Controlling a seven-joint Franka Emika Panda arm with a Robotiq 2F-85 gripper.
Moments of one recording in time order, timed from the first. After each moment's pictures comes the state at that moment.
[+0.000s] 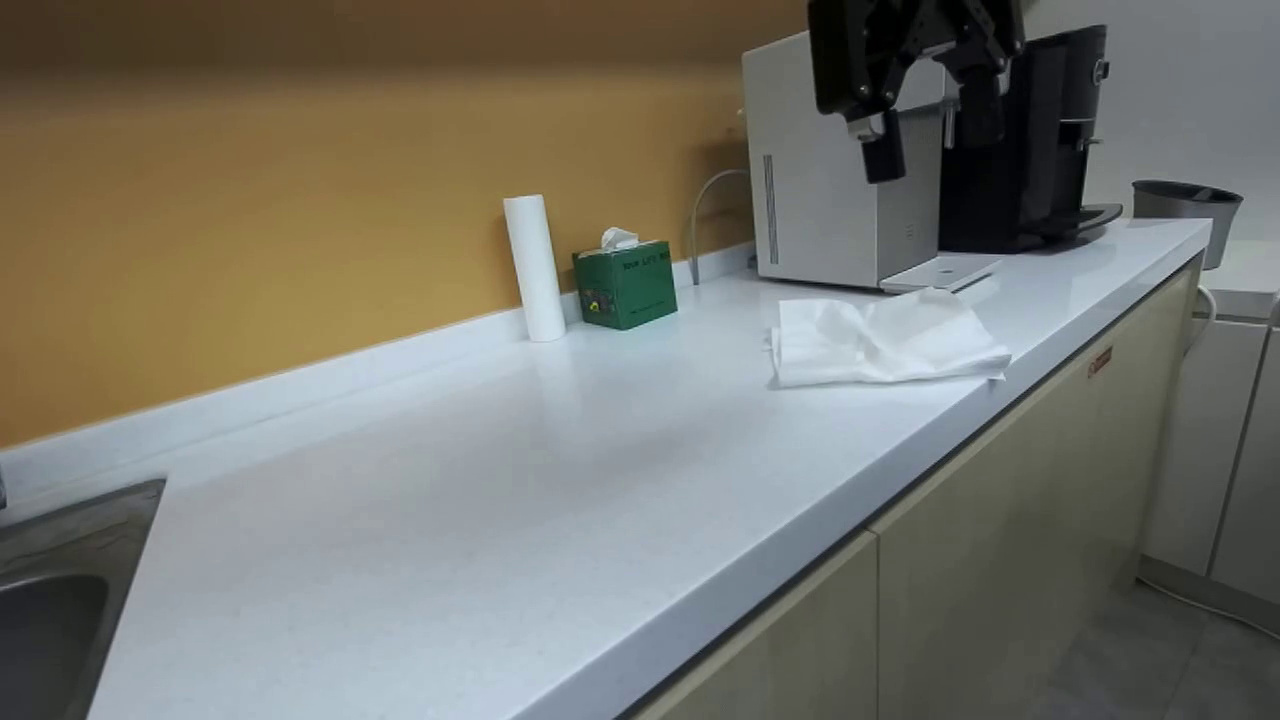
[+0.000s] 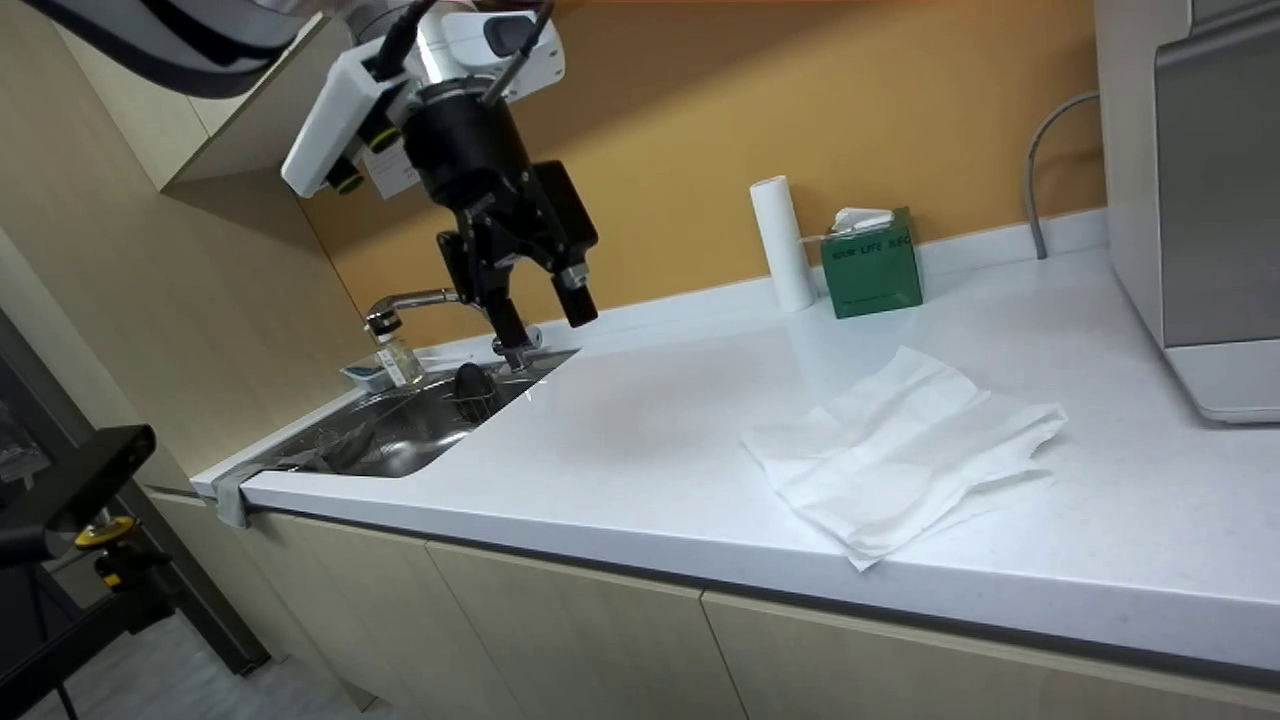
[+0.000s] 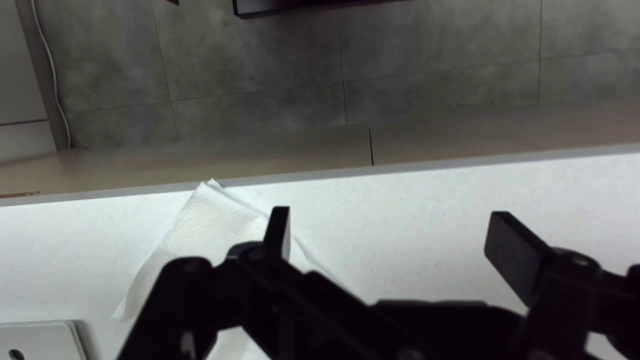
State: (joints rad) arm 0.01 -0.27 0.19 -2.34 -0.04 1.99 0.32
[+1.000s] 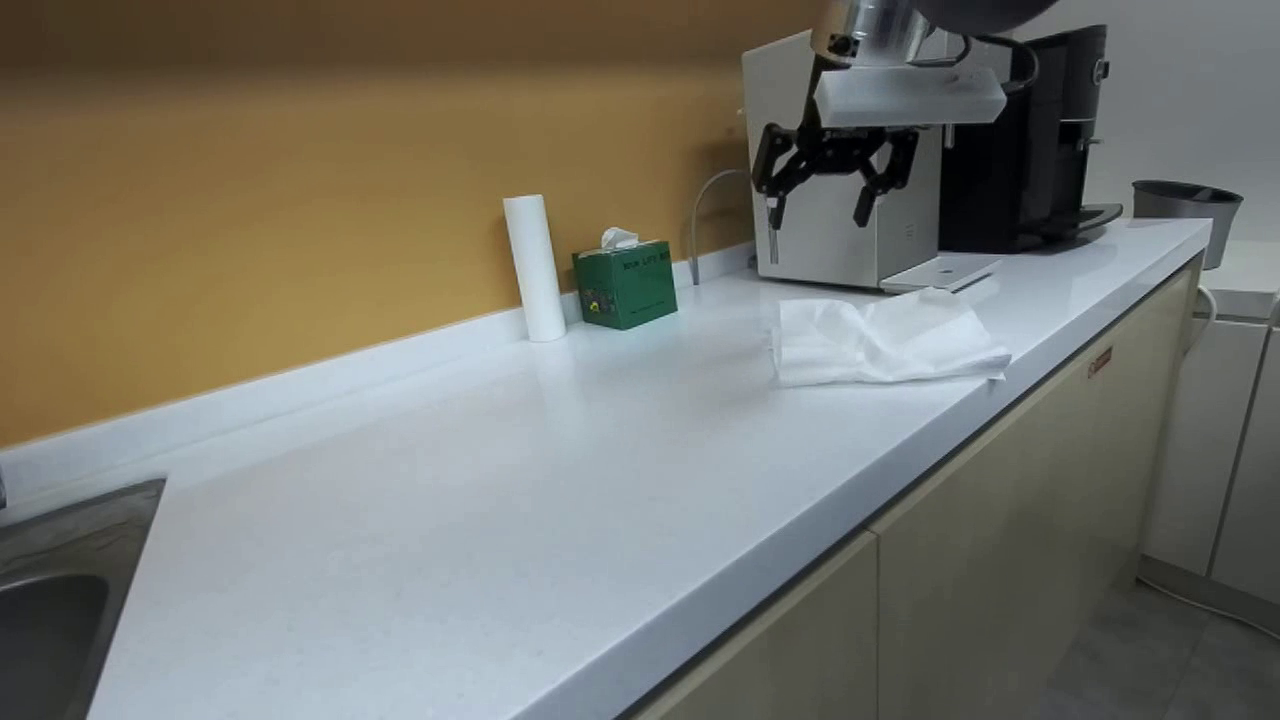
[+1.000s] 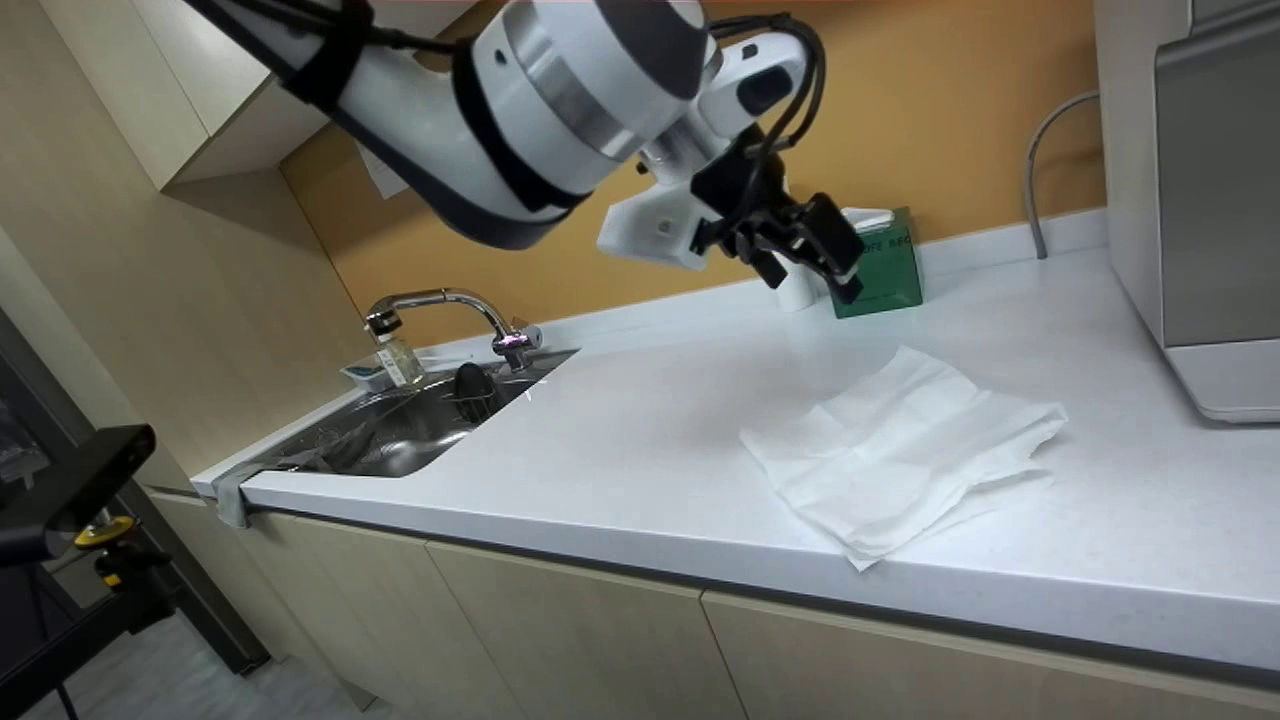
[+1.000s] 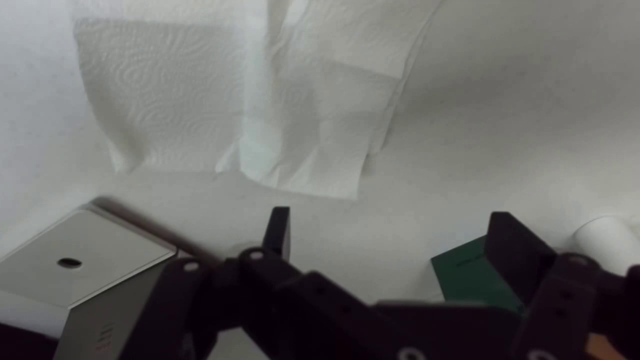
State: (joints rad) arm -0.08 0.09 -0.03 -2.32 -0.42 2.89 0.85
